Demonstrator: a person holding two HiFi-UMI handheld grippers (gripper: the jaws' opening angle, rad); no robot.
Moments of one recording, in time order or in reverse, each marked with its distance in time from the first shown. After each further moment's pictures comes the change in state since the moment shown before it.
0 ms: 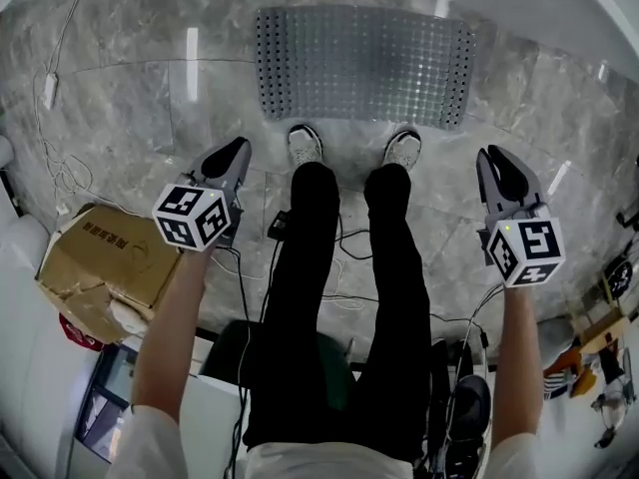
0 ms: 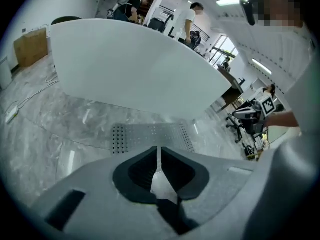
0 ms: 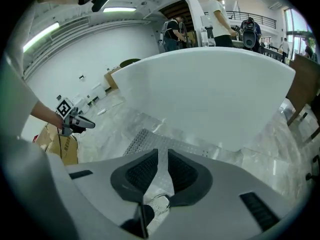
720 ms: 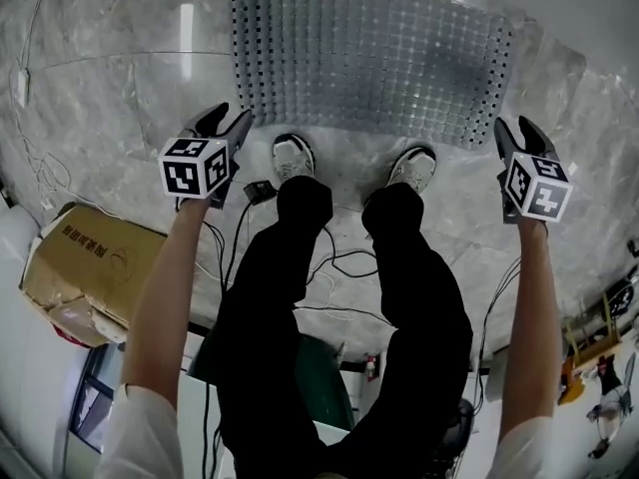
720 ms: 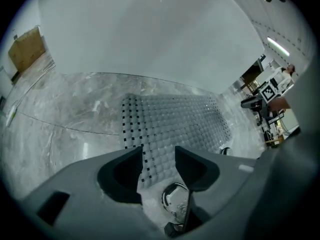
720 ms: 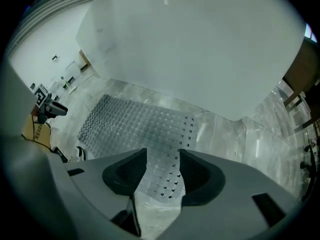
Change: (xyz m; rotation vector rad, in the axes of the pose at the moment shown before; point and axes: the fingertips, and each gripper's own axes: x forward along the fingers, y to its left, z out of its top) left arm 0.194 0.127 -0.094 0.031 0.193 0.133; right arm 0.213 -0.148 -0.156 0.043 0.261 -0.172
